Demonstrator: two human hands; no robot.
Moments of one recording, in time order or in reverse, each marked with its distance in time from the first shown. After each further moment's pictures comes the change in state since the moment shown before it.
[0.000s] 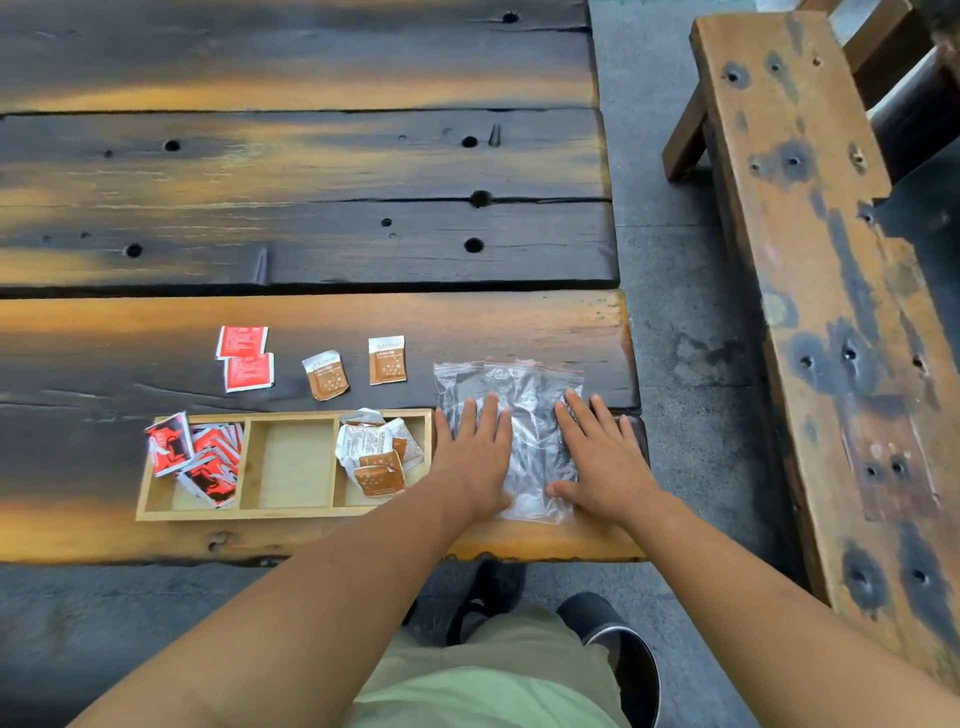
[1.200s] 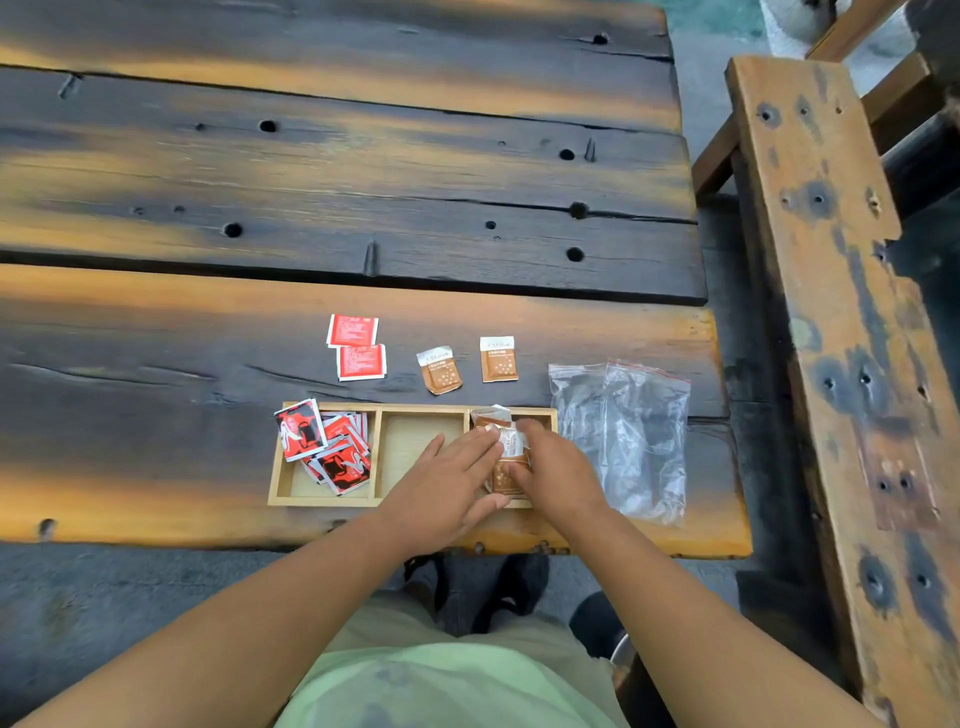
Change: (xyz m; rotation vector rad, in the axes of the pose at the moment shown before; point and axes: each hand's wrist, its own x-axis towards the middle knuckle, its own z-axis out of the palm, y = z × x) left_hand -0.096 -0.177 0.061 -0.262 0.265 0.271; right_hand 0.011 -0.222 -0.003 0.322 0.110 0.094
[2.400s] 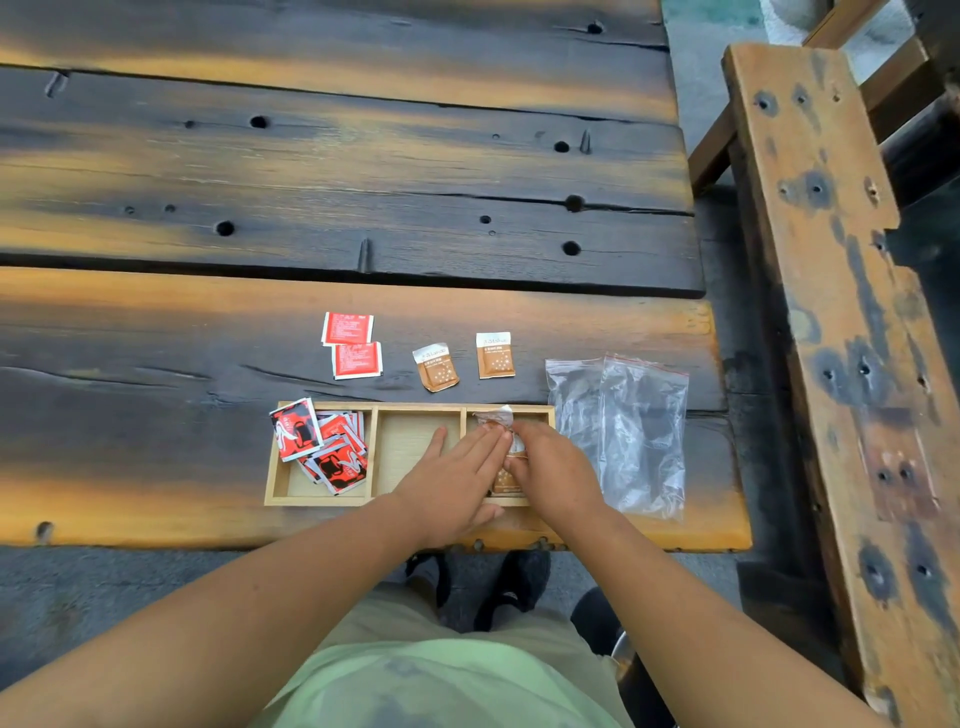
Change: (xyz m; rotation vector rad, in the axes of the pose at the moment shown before) left_hand 0.013 0.002 0.002 0.226 -0.137 0.074; right_hand 0.001 0.006 0.008 -0.032 0.052 -0.073
